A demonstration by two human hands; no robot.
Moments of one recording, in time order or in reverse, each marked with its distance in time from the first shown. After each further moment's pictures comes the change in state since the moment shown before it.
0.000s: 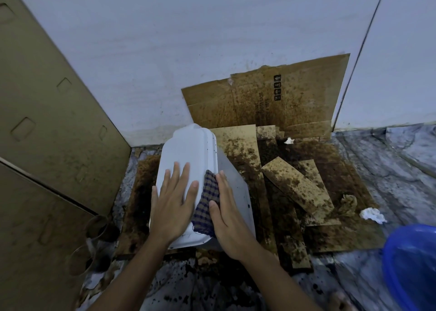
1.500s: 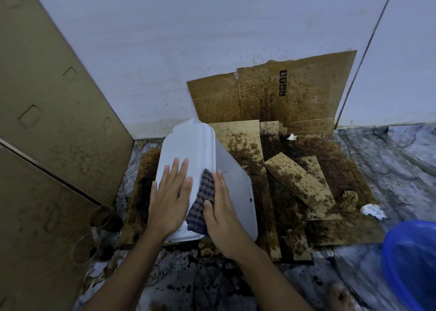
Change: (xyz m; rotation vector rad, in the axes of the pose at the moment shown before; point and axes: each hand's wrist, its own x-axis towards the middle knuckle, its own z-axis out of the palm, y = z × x) left_hand -0.009 -0.027 -0.005 -0.062 -0.014 0.005; right_hand -0.009 -0.013 0.029 -0.054 -0.025 0.023
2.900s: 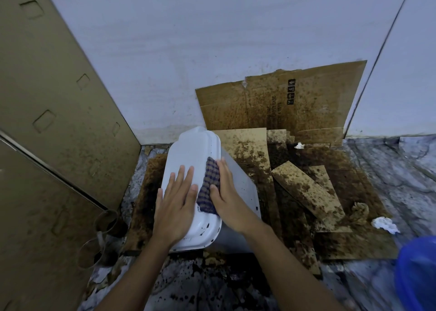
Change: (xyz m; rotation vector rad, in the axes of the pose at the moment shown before) left_hand 0.002 -0.005 0.001 -0.014 0.005 -0.031; right_hand 0.060 0.000 -0.024 0.062 -0.107 -0.010
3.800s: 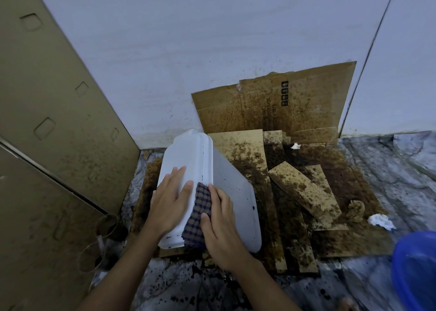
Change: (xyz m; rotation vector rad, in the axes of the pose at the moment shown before) left_hand 0.014 -0.004 -0.014 -0.103 -0.006 -0.014; right_hand -0.059 -0.002 0.041 -0.132 0.176 -0.084
